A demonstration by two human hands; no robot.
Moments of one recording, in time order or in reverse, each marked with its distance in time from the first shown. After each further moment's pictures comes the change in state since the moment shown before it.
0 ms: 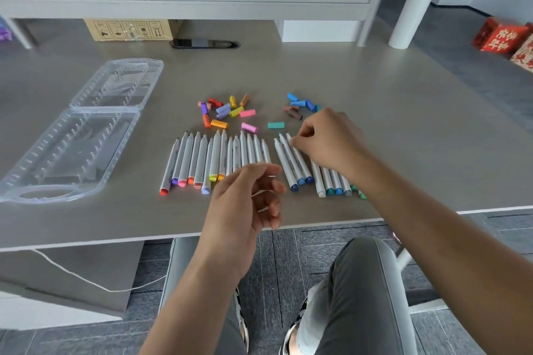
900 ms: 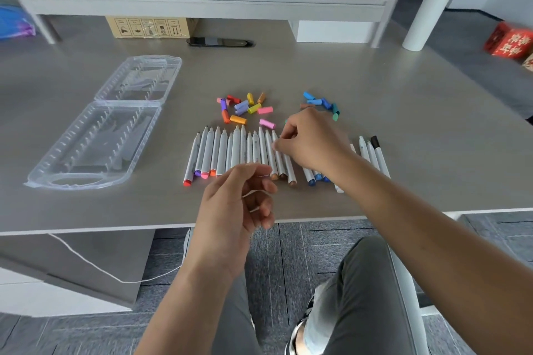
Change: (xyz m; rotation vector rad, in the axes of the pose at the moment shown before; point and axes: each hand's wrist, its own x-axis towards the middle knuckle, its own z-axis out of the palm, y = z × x) left_hand -0.013 0.011 -0.031 -0.044 0.060 0.060; right_hand -0.009 -0.055 0.020 0.017 -0.021 -0.068
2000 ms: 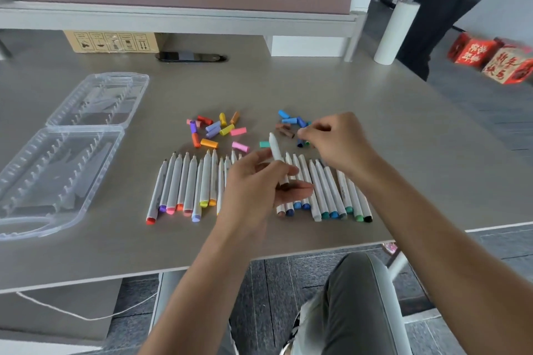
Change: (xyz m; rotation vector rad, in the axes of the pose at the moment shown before) left_hand 0.059 0.006 0.068 0.104 -0.087 -0.077; right_hand 0.019 0.059 -0.046 0.415 0.101 0.271
